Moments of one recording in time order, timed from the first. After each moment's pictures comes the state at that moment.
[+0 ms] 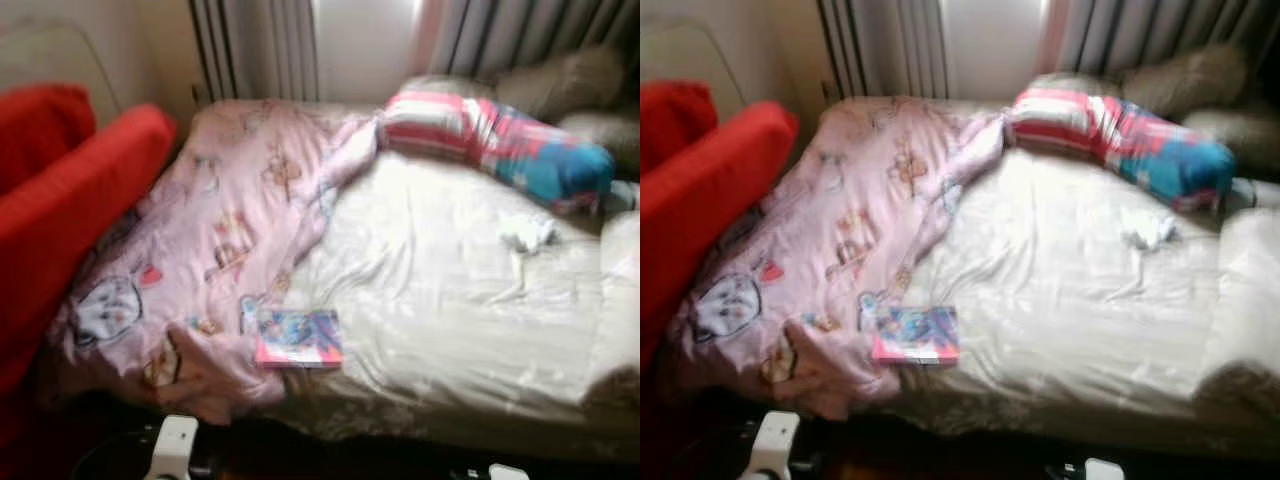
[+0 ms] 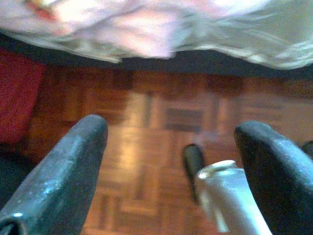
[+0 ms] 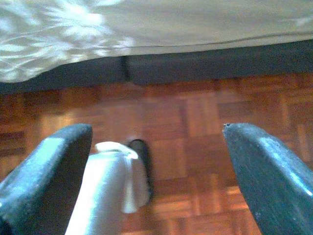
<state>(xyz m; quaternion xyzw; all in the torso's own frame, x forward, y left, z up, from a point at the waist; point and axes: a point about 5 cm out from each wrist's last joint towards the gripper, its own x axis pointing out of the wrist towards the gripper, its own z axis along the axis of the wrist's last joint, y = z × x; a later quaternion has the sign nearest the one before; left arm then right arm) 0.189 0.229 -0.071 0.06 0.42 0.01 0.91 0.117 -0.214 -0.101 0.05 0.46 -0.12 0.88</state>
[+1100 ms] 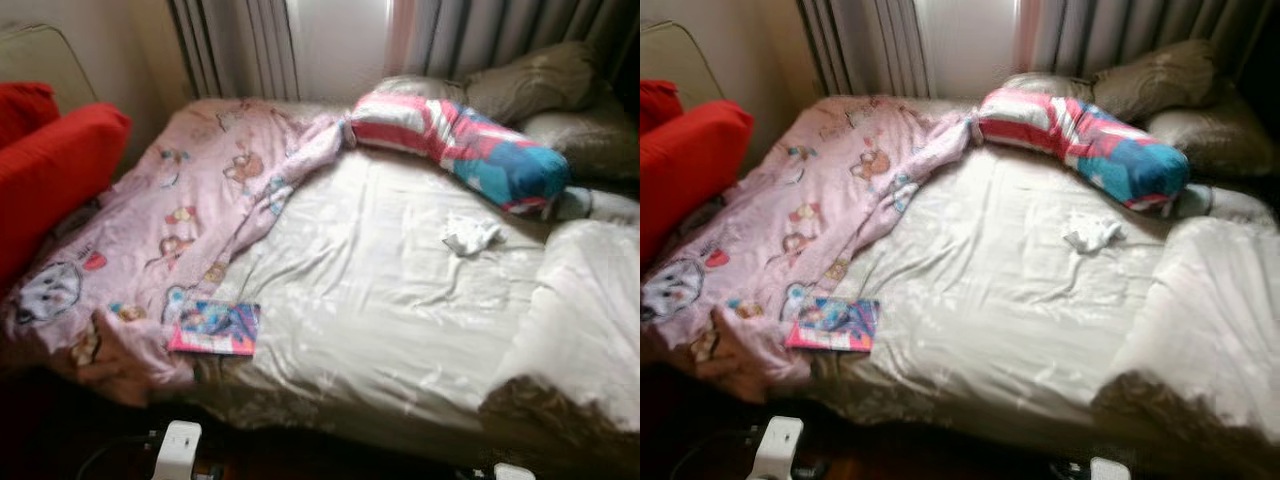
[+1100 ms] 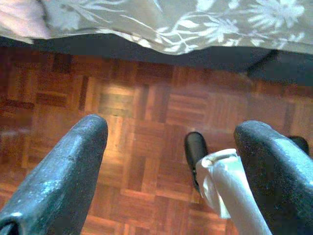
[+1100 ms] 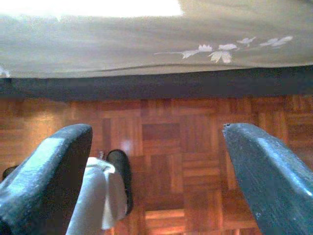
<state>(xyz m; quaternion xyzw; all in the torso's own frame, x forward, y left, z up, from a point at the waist) 0.184 0.229 -0.073 0.07 0.42 0.00 0.90 0.121 -0.213 -0.100 0.06 0.45 -0.12 0.88</state>
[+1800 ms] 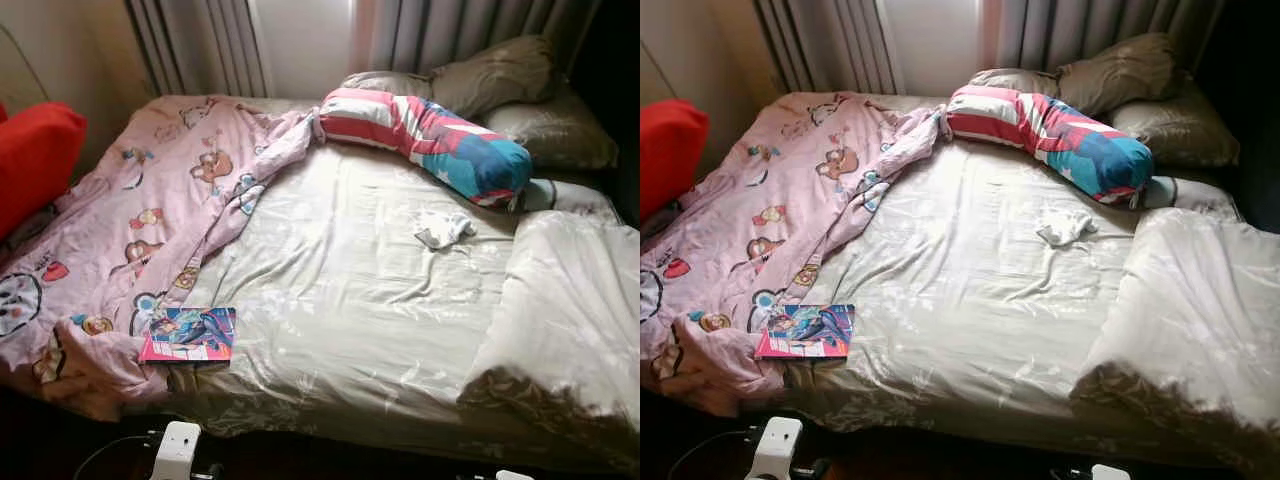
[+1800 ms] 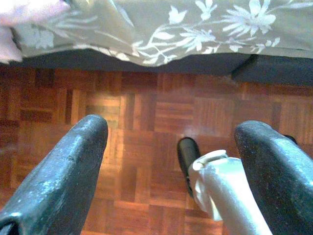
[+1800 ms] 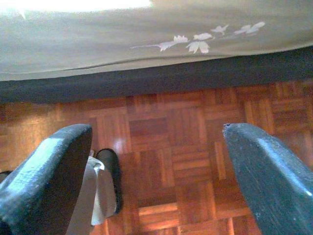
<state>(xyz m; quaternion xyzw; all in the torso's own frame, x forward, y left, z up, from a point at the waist) 0.186 0.231 -0.072 0.07 0.42 0.00 0.90 0.118 -0.215 -0.100 0.06 0.45 -0.12 0.88</state>
